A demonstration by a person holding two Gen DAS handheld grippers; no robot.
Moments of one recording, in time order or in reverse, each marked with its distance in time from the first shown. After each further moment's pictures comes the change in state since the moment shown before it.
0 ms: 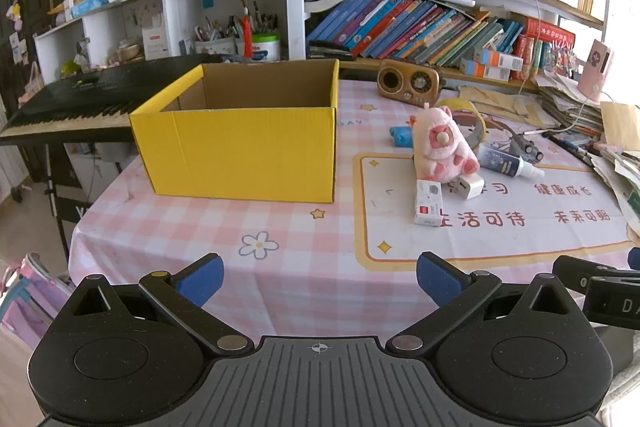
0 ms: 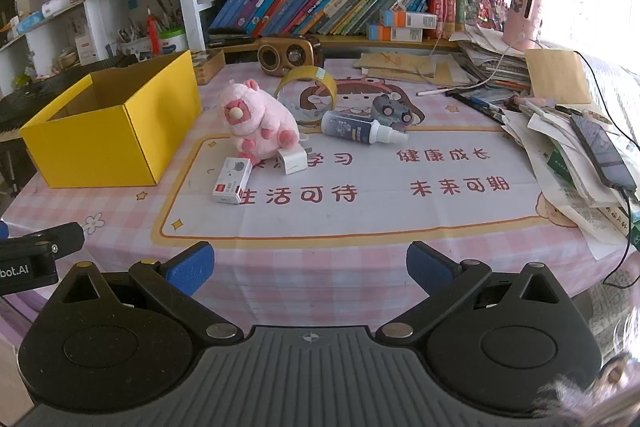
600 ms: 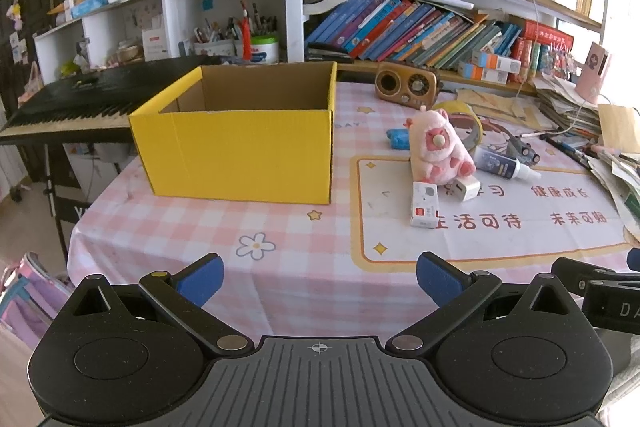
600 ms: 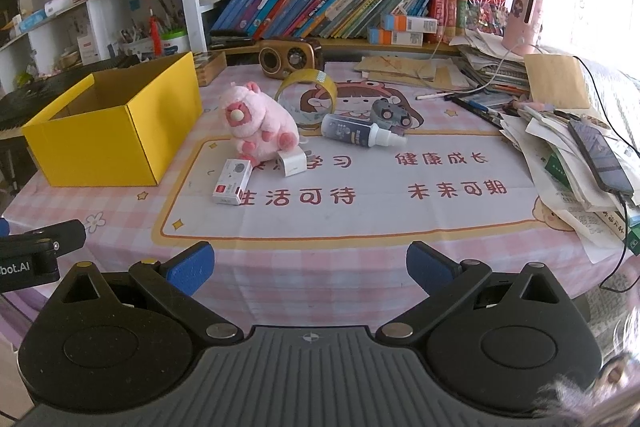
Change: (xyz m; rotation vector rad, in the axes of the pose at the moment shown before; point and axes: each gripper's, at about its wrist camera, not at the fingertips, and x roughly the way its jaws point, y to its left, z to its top) left arm -0.005 -0.003 -0.002 -0.004 -0.009 -0.002; right arm -0.004 0.000 0.001 0.000 -0.004 0.000
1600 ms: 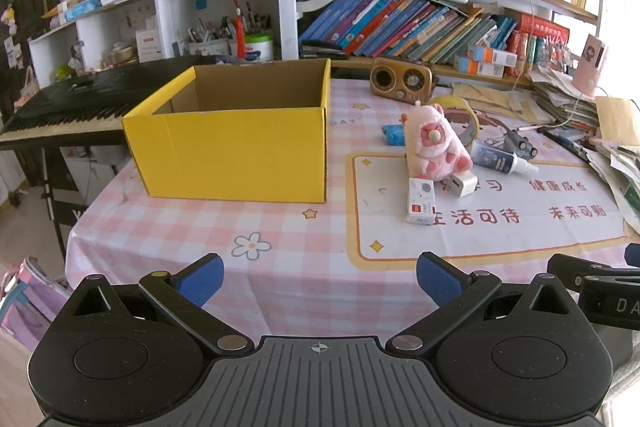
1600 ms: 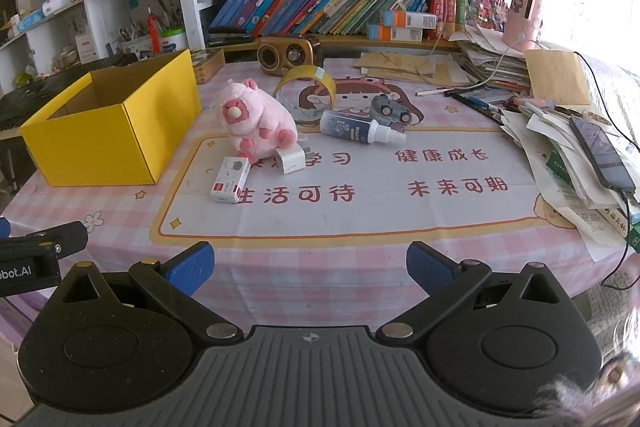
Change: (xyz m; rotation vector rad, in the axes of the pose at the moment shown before) left arm 0.003 -0.002 0.002 0.016 0.012 -0.003; right arm 0.000 -0.001 0.000 0.000 0.001 0.001
